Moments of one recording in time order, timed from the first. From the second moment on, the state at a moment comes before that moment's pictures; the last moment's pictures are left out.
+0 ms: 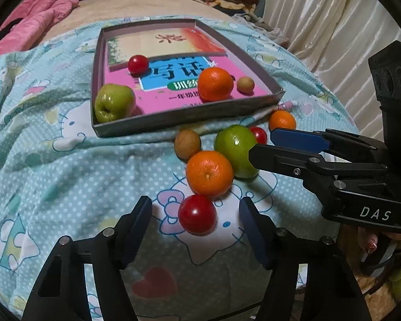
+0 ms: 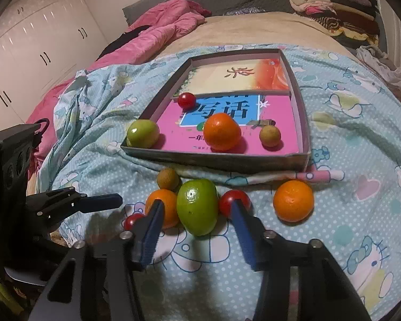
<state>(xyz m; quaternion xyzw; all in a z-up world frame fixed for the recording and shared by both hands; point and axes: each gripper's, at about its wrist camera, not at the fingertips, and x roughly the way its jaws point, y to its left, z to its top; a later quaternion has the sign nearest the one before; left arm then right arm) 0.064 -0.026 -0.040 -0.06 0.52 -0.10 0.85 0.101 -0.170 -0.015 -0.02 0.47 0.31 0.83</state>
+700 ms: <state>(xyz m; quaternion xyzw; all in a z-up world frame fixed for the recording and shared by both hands) 0.068 -0.032 -0.051 -0.05 0.54 -0.10 0.84 0.104 -0.164 -0.031 -0.01 0.50 0.31 0.81</state>
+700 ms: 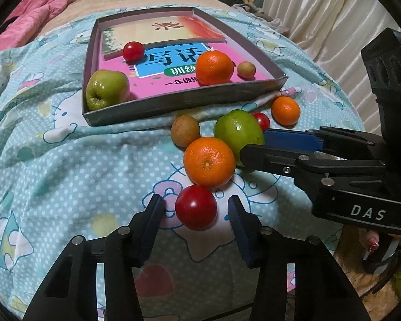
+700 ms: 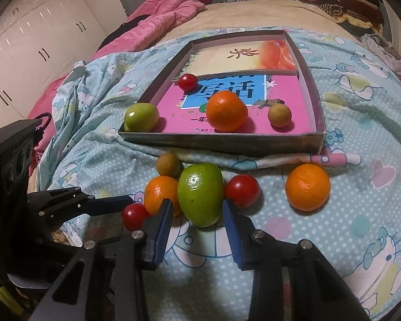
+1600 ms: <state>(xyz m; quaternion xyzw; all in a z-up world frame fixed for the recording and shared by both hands) 0.076 -0.039 -0.059 -0.03 0.54 -0.10 0.83 0.122 -0.135 -0.044 -0.05 0.48 0.32 0.82</state>
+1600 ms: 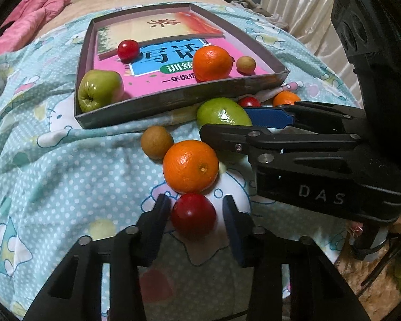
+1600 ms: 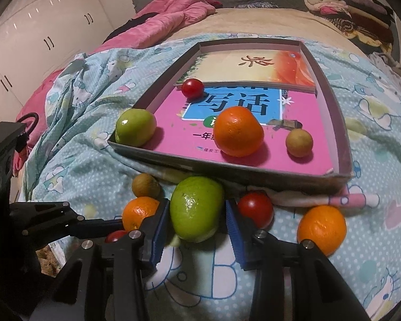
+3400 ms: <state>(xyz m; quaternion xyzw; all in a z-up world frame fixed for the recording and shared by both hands) 0.089 -0.008 0.007 -0.08 0.42 -0.08 0.90 0.126 -0.199 0.015 0.06 0.38 0.31 0.87</state>
